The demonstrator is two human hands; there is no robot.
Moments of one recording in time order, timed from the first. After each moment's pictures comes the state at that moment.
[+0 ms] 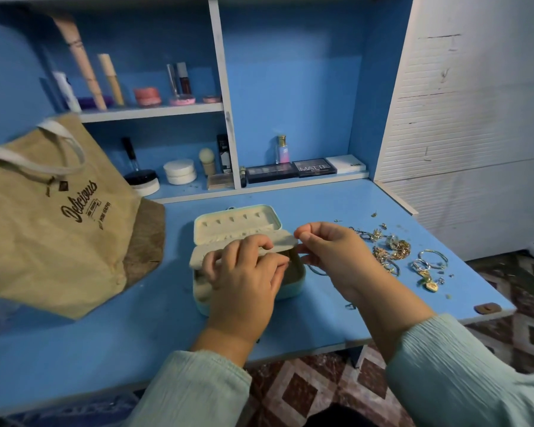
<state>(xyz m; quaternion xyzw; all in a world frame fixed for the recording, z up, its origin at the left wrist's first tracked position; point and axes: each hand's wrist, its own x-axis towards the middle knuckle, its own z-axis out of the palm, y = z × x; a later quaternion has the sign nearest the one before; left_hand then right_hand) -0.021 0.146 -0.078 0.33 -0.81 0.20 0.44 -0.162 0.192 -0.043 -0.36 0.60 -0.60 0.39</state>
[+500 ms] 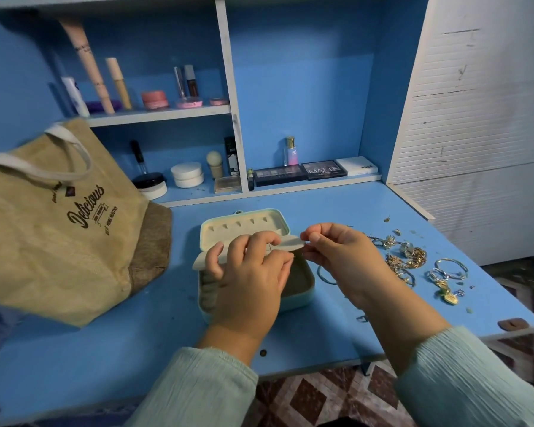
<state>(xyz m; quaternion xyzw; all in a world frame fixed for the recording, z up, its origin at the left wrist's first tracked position) -0.029 0.132 -0.077 0.35 -0.80 0.23 0.43 -0.167 0.182 -0.045 -0.33 0.57 -0.62 0.41</state>
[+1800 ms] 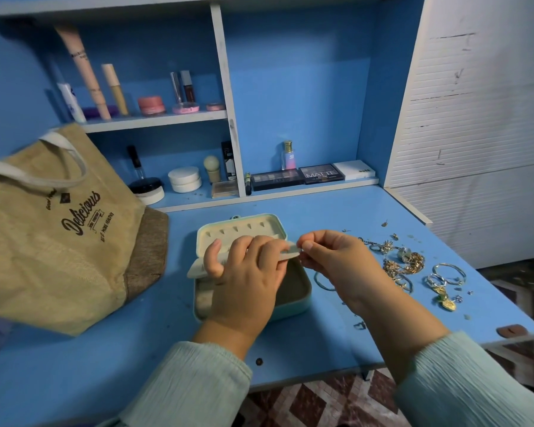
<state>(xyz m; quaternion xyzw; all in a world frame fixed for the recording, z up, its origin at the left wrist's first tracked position) -0.033 0.121 -0.076 0.32 -0.79 0.27 0.44 -0.164 0.185 -0.038 -0.34 0.60 -0.60 0.41</state>
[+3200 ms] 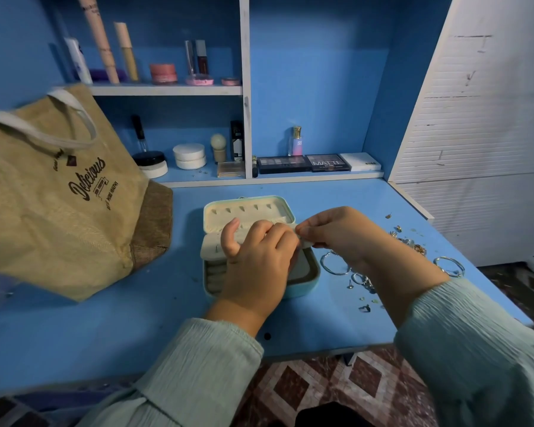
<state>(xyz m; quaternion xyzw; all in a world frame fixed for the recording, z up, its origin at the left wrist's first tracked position) -0.029 0.124 -0.082 0.32 -0.82 0.20 0.43 -0.166 0.167 -0.020 -0.42 0.71 -0.43 0.36</state>
